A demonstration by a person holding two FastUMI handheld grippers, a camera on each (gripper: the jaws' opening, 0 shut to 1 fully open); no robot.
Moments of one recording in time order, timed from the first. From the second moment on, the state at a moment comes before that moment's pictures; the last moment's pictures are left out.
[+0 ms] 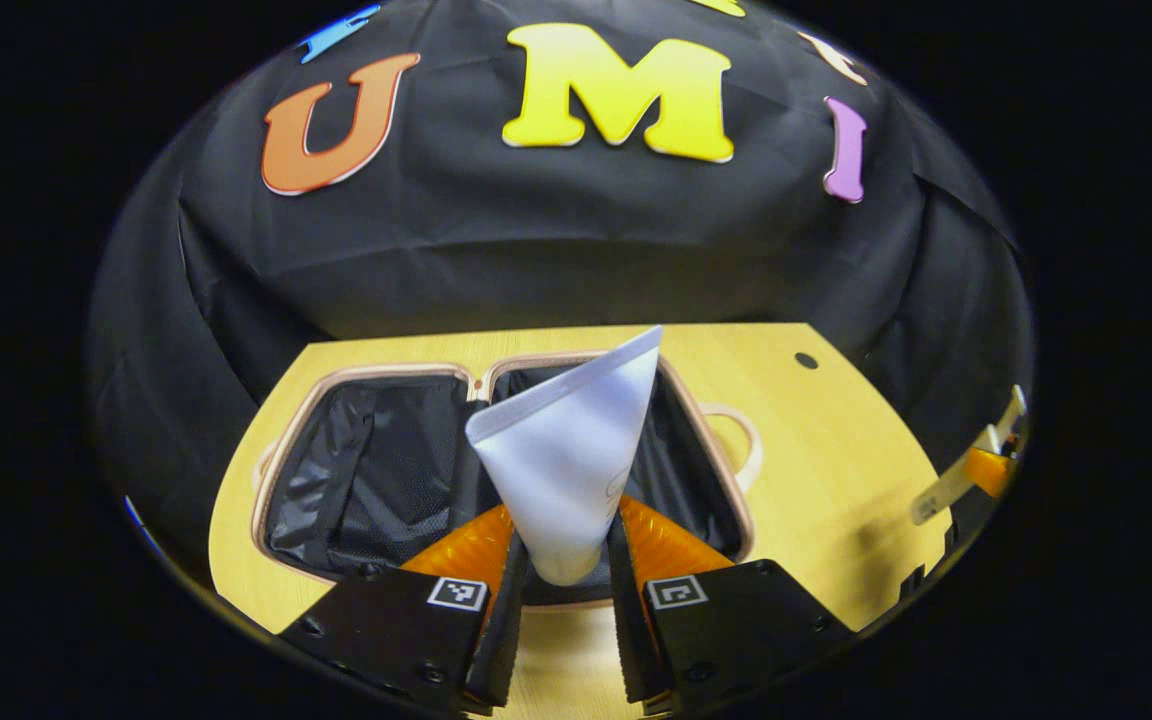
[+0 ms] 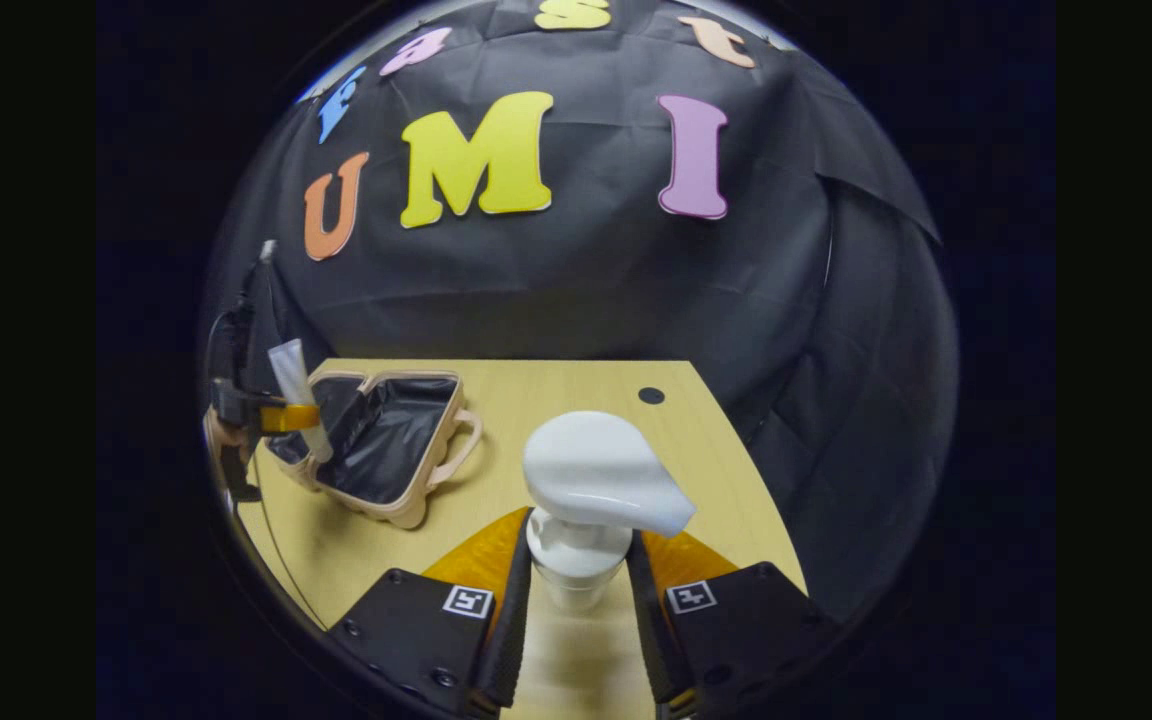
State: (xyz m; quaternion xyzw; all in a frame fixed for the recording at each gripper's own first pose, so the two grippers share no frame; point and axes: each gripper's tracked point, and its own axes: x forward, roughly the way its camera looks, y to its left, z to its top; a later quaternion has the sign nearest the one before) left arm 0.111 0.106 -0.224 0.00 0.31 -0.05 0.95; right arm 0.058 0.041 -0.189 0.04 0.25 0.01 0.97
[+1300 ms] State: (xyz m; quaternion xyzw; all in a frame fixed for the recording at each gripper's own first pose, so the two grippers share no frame) left arm 0.142 0.092 -0.254 0.01 0.35 -0.07 0.93; right arm 0.090 0.129 -0.164 0.04 0.27 0.06 0.96
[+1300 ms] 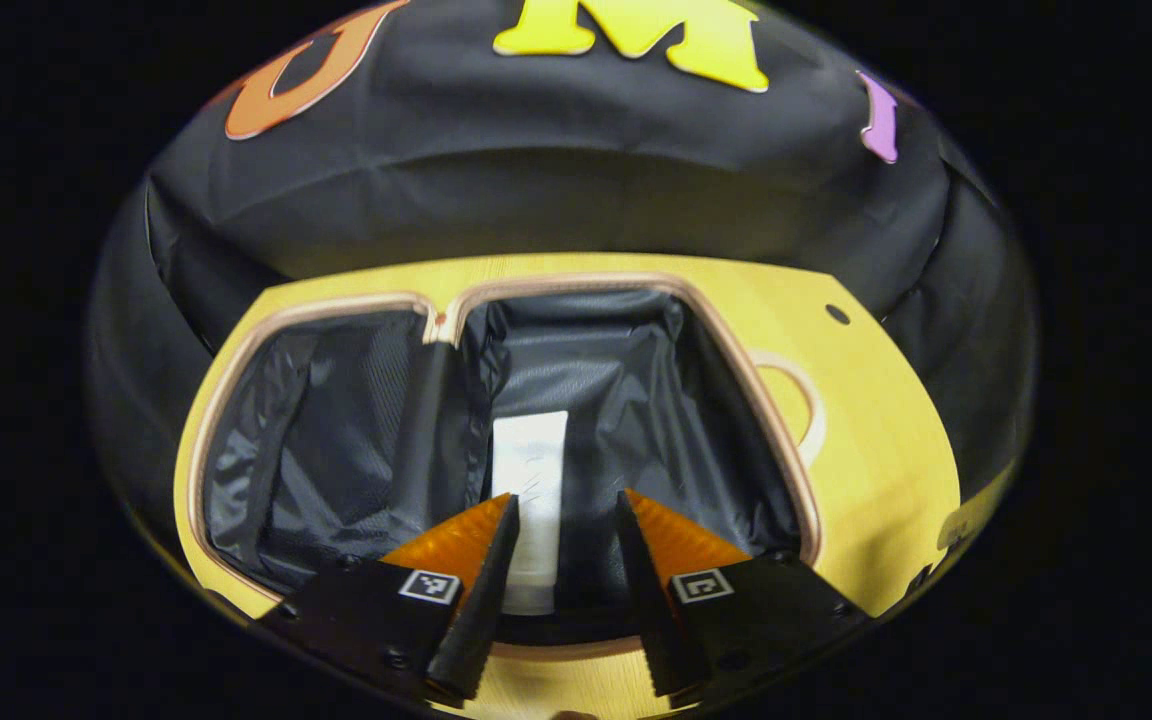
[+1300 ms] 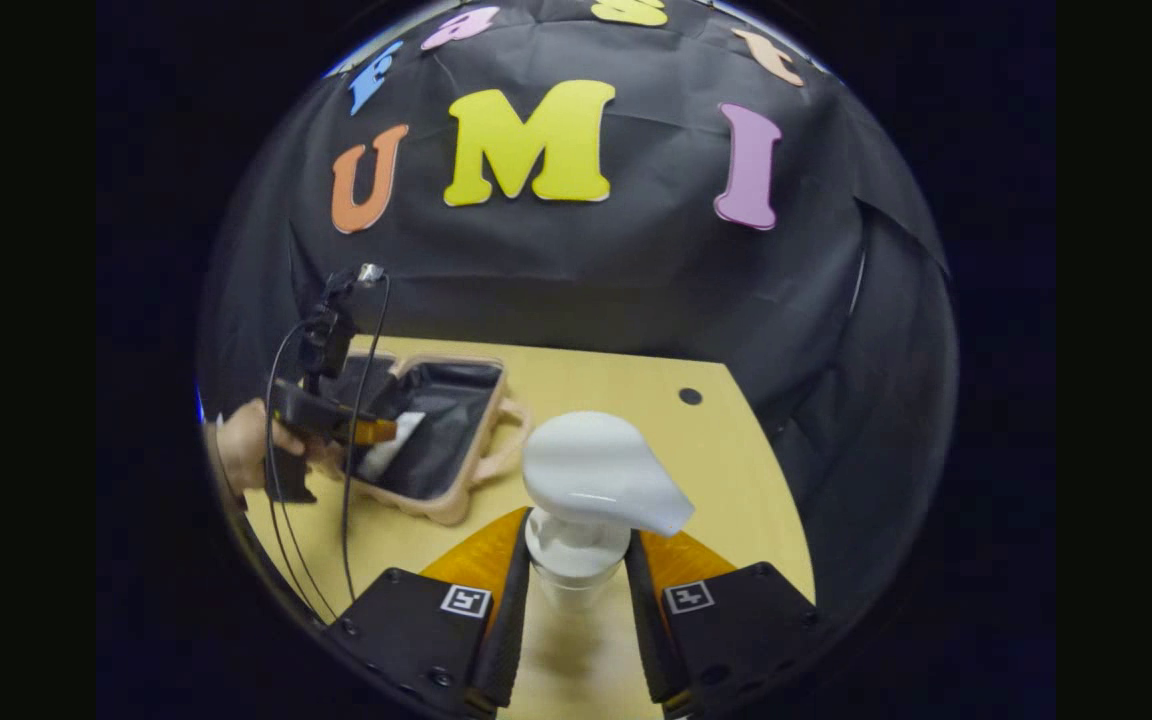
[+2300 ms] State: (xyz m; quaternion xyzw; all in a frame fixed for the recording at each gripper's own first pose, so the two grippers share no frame) left arm -0.004 0.205 -0.041 0.04 0.00 -0.01 1.00; right arm 0.215 0.348 -0.258 -0.01 0.42 0.15 0.89
